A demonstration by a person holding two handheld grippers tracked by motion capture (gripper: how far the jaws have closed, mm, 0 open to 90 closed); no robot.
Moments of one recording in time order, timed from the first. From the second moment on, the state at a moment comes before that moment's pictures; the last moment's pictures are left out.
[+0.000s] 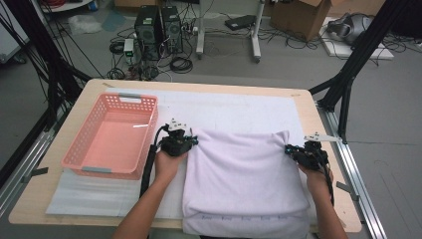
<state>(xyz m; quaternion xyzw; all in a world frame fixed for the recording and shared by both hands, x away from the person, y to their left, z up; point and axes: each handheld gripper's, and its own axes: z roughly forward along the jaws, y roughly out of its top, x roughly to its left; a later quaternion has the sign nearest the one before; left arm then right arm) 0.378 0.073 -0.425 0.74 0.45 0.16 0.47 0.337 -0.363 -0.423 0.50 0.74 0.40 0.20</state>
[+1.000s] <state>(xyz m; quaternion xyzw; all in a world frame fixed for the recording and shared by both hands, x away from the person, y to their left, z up) 0.395 0.069 -0.426 0.73 0.43 0.17 0.51 0.394 -0.359 -0.399 0.53 0.70 0.41 0.24</state>
